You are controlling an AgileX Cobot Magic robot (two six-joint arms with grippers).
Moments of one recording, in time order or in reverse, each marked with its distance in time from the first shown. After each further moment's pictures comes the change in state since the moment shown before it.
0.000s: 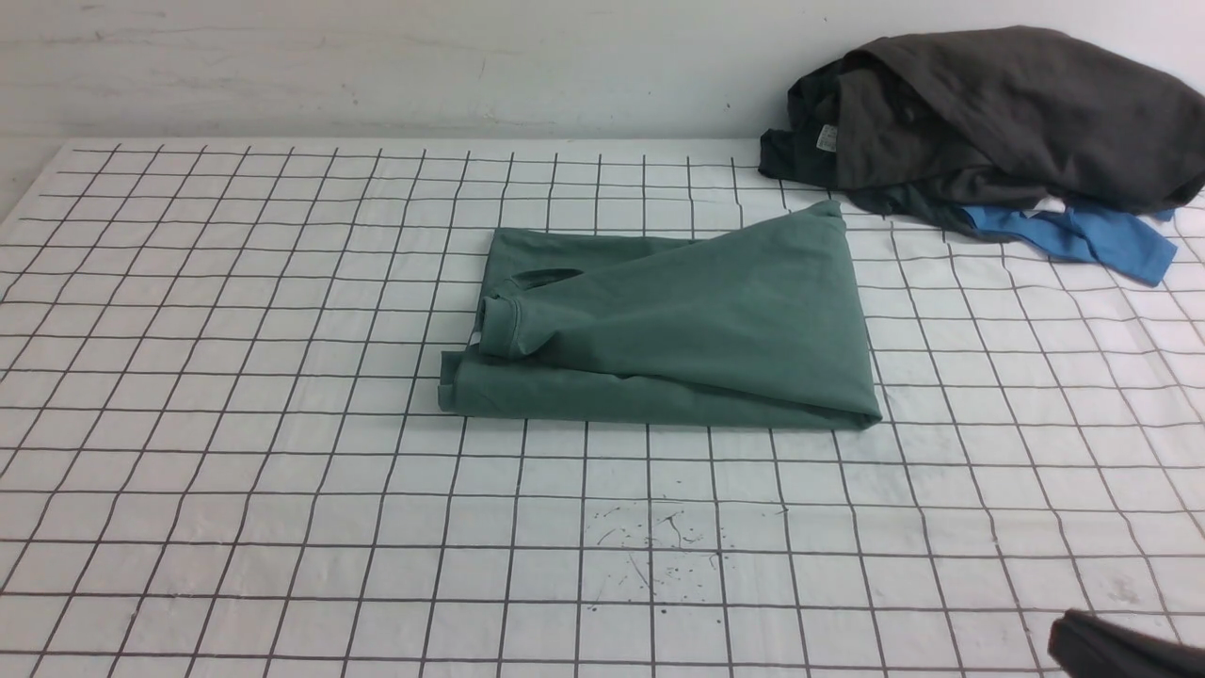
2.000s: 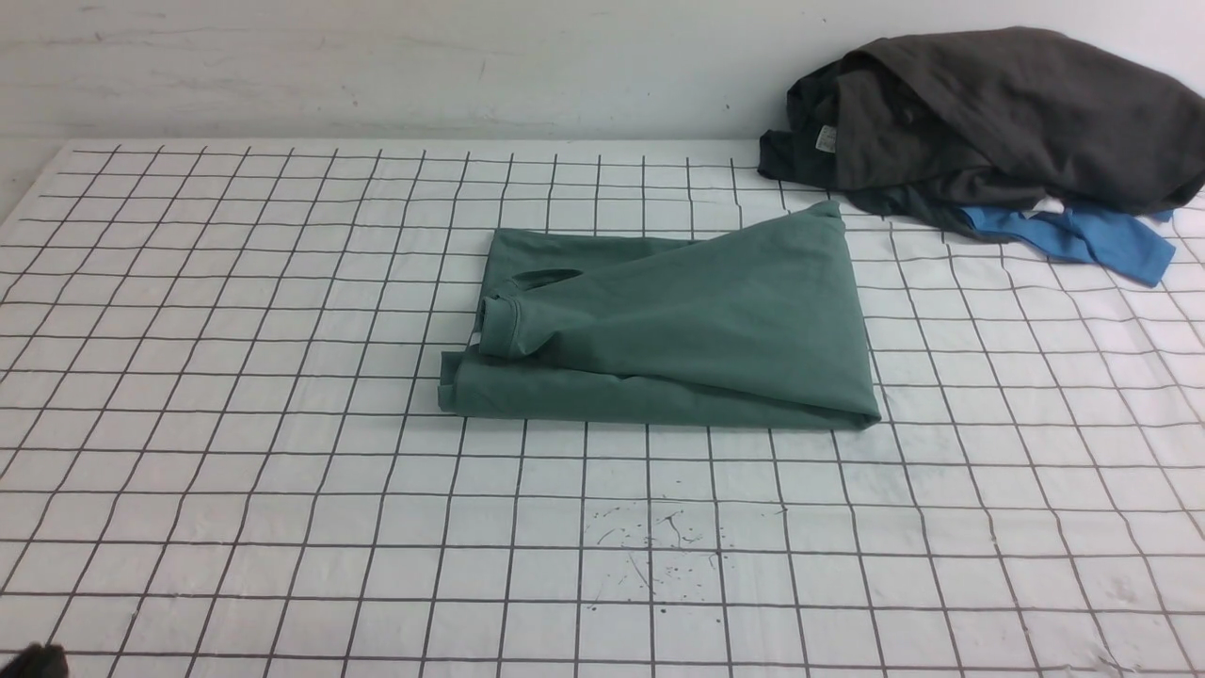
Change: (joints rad) right arm -0.524 -0.418 0.094 0.003 0.233 0.026; left arm 0.185 -0.061 0.245 -0.022 0.261 -0.122
